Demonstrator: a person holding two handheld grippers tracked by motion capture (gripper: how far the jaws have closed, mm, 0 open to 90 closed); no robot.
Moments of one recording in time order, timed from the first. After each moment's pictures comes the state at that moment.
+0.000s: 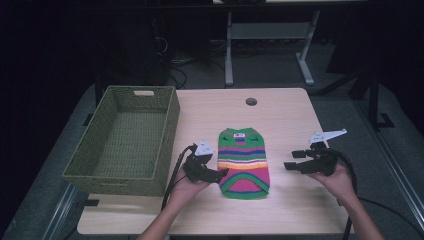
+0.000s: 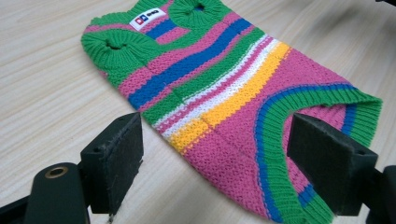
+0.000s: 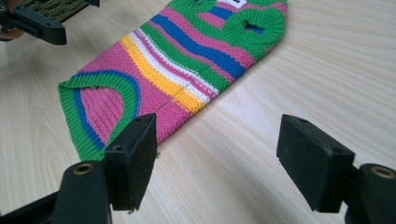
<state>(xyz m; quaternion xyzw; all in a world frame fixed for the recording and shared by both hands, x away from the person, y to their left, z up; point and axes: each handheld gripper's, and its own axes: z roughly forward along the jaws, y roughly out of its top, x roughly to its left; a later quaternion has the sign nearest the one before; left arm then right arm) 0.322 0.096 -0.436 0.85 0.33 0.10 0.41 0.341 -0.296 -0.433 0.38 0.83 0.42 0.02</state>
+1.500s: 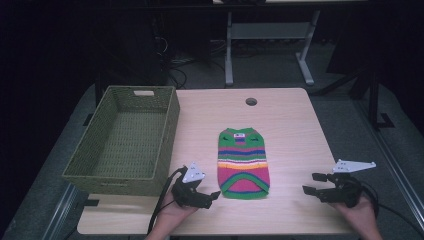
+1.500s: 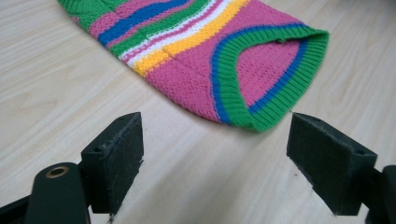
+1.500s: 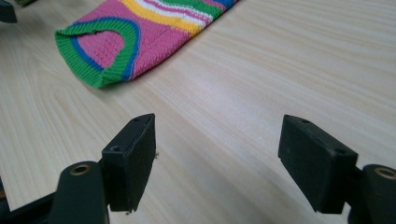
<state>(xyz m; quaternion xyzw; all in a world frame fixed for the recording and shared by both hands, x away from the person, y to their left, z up) 0.261 0.124 -0.448 0.85 0.31 0.10 0.41 0.261 -0.336 -0.459 0.41 0.81 0.42 0.06</state>
